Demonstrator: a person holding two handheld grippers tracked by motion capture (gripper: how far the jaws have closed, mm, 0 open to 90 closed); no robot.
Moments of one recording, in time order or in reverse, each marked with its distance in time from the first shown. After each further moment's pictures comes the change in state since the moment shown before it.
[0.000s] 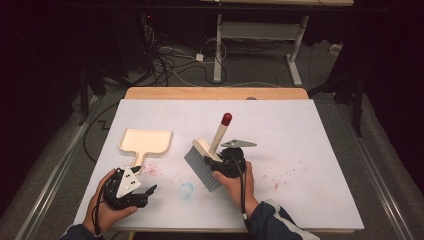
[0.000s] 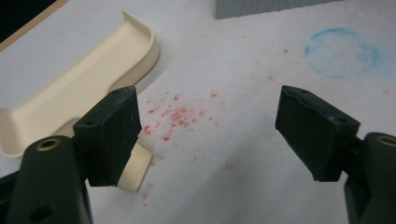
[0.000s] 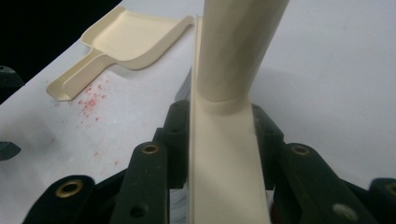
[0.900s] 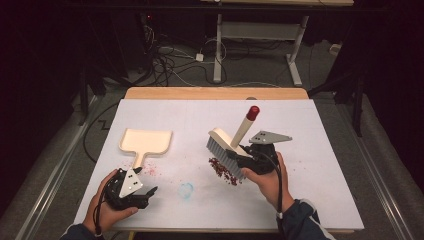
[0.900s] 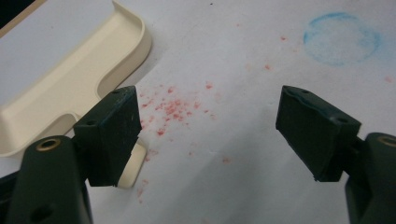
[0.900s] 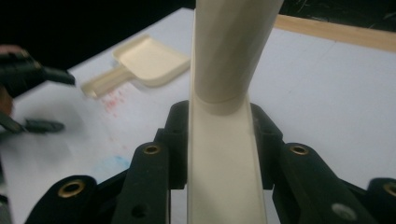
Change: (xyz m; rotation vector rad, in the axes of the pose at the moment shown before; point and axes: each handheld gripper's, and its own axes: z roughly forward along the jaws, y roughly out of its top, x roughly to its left) left arm -0.001 0.000 0.005 0.038 -0.011 0.020; right arm -0.021 0.032 -0.081 -0.086 0.043 -0.312
